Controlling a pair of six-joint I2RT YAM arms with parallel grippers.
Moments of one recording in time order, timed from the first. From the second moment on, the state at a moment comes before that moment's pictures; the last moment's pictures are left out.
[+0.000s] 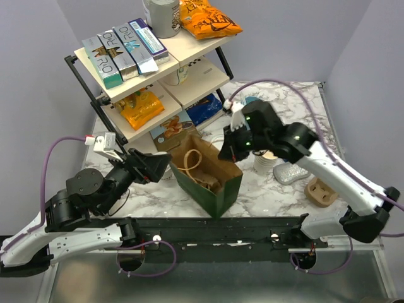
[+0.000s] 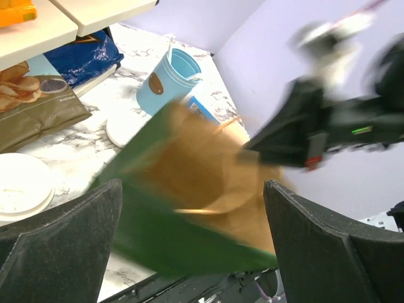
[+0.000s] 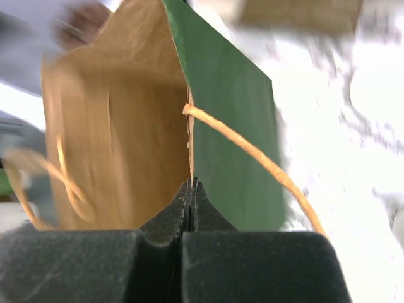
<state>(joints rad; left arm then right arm) -1.19 0.49 1.06 -0.63 -0.62 -0.72 0.85 1.32 1.59 -0.89 -0.22 0.32</state>
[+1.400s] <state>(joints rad) -1.18 0.84 0.84 -0.68 -0.59 -0.87 0.93 1.08 1.29 -0.58 -0.06 -0.31</state>
